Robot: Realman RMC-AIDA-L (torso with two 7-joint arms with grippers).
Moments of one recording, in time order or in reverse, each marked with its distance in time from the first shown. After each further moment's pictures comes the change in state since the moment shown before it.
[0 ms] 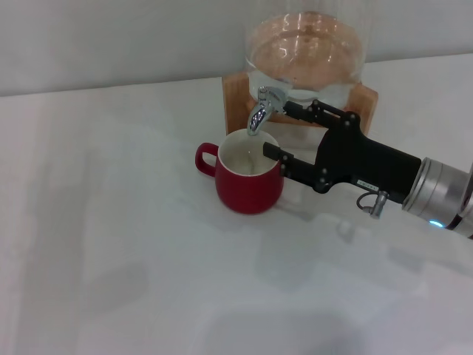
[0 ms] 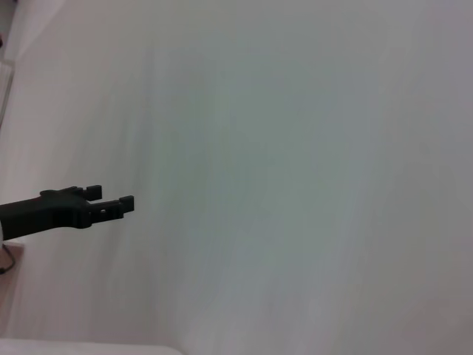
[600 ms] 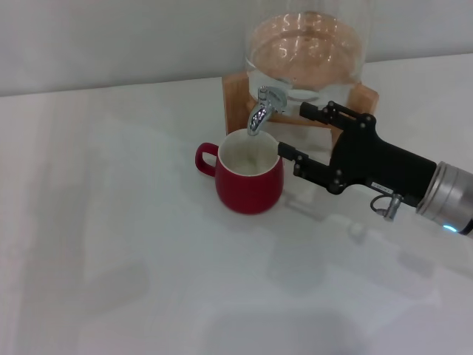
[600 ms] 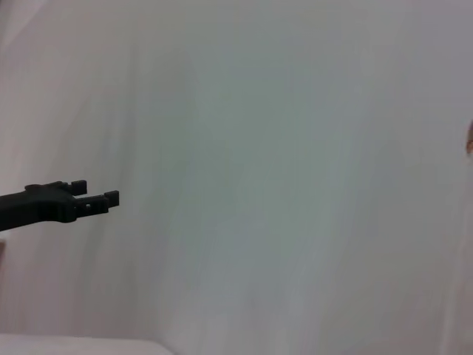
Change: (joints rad) left arm 0.000 -0.002 0.000 0.000 0.000 -0.001 0.000; right arm -0.052 -0.006 0.002 -0.041 0.008 -0.003 -0.001
